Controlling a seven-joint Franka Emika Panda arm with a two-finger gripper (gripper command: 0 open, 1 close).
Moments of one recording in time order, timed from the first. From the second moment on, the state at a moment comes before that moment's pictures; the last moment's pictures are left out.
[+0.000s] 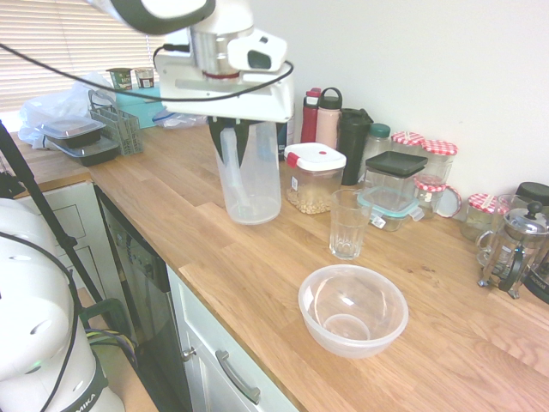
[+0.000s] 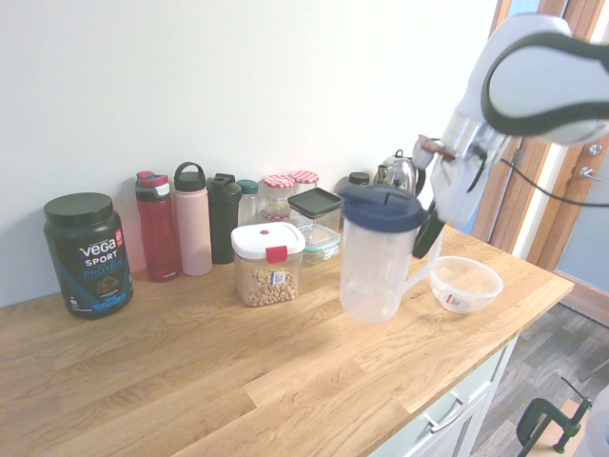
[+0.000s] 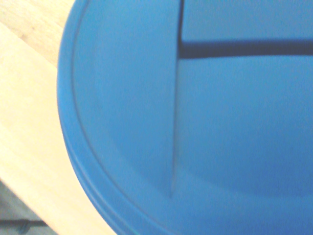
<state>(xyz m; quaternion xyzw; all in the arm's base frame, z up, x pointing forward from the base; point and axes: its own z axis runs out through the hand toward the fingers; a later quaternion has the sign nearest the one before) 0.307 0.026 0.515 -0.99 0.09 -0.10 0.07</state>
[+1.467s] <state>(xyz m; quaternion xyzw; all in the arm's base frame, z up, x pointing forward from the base) 0.360 0.164 0.453 -0.98 0.18 -0.08 0.09</state>
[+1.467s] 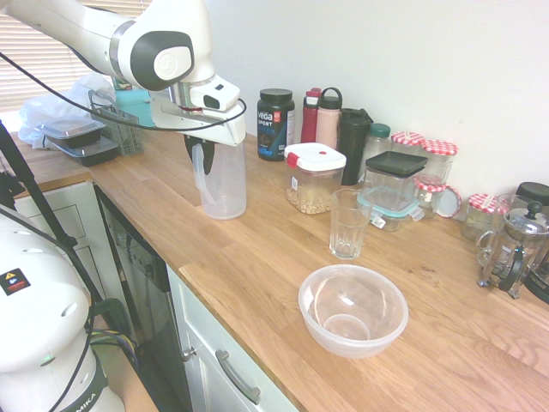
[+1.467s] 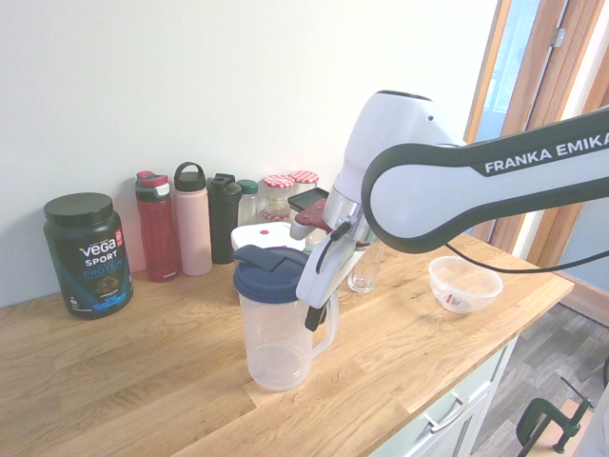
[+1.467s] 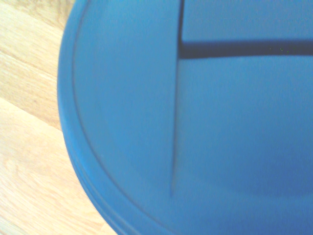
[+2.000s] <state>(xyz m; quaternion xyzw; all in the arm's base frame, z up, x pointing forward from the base) 0.366 0.158 0.456 -0.97 0.19 -0.08 0.10</state>
